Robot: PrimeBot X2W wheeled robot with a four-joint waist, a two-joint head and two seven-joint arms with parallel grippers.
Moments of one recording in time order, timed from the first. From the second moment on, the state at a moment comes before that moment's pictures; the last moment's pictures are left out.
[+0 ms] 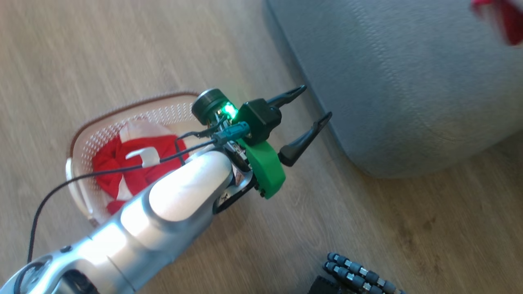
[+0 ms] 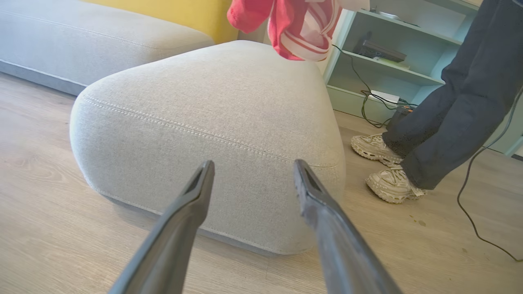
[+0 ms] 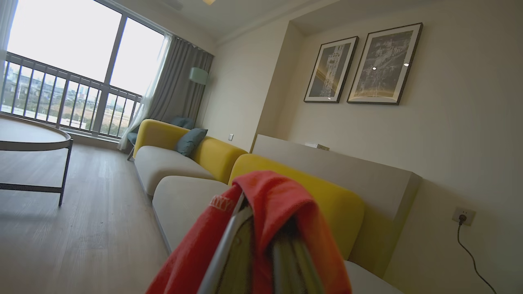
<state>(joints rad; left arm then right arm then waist) -0.83 0.15 -1.08 0.44 -0.60 -0.12 -0.26 -1.03 -0.47 -0.06 0.40 0.29 0.12 -0.26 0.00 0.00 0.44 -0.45</state>
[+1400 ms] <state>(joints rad) -0.91 0.15 -1.07 0.43 -0.55 -0.12 -0.26 -0.97 -0.44 -0.43 0.97 0.18 0.12 -0.25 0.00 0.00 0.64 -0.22</state>
